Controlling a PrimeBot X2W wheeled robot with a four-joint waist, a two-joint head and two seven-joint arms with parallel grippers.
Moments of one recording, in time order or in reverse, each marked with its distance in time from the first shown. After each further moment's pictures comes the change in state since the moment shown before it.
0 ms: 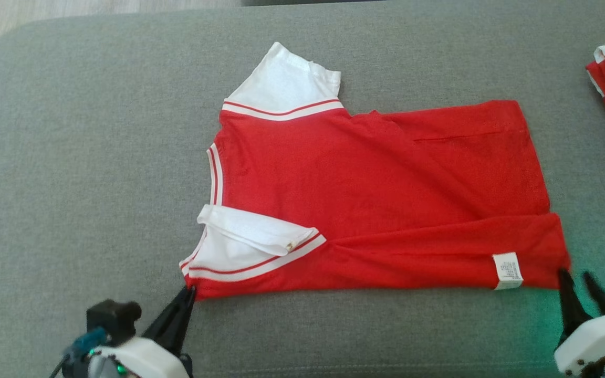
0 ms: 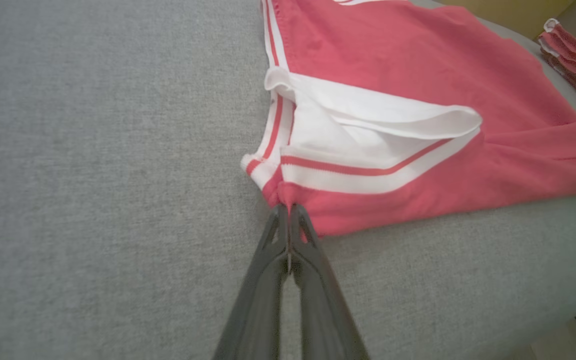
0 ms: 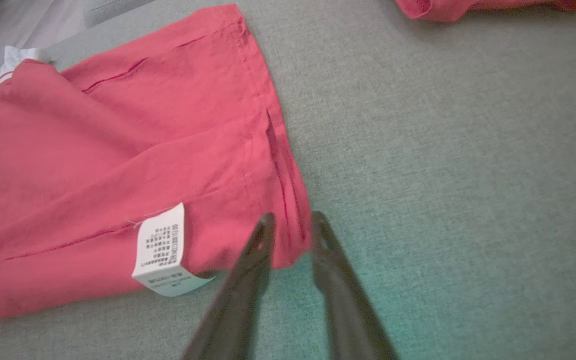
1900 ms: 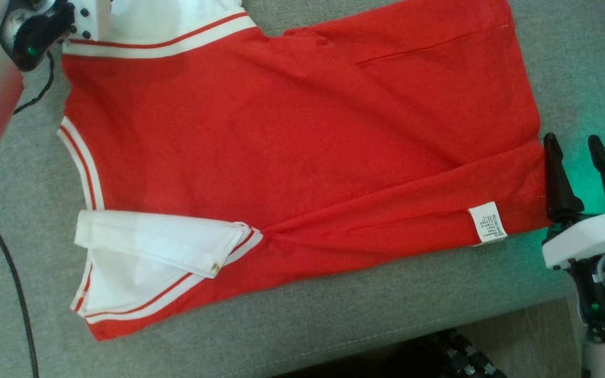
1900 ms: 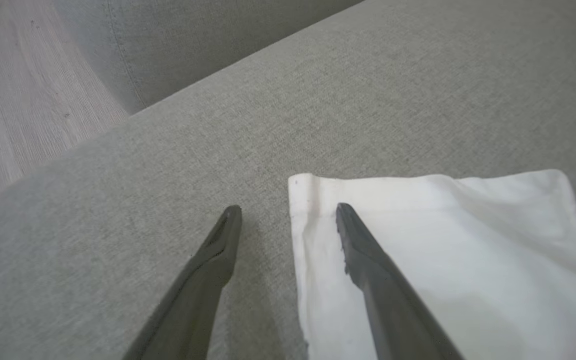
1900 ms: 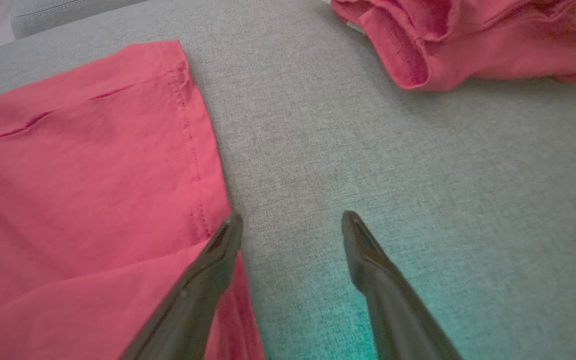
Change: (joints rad) left arm -1.432 0.048 -0.542 0.731 -0.280 -0.193 0.381; right arm -0.288 0.010 0.074 -0.132 -0.040 0.000 -0.019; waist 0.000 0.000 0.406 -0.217
